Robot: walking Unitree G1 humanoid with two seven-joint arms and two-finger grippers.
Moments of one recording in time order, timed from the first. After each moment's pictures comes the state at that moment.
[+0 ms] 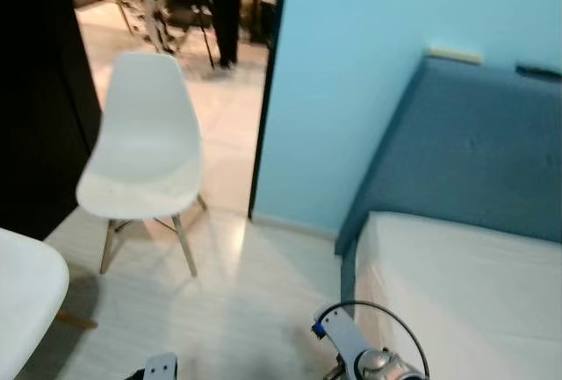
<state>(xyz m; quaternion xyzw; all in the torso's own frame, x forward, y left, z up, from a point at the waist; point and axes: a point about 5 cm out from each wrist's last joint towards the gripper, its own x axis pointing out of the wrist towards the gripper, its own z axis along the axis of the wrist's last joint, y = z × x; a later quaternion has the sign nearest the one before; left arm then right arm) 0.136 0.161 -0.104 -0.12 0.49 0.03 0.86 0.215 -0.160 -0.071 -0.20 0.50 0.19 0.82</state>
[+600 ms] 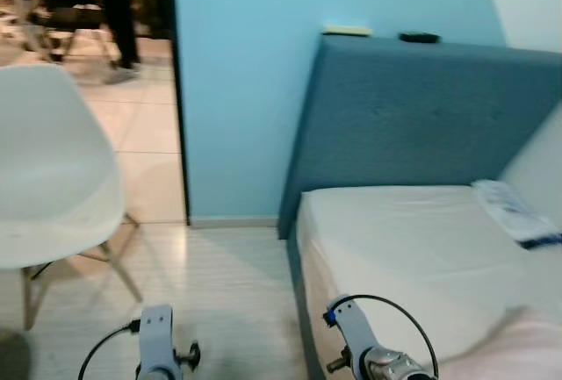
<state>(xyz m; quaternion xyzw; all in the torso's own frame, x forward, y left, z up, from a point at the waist) 0.205 0.175 -0.069 -0.08 0.36 0.05 0.93 0.223 -0.167 -0.066 -0.11 0.50 0.13 0.85</state>
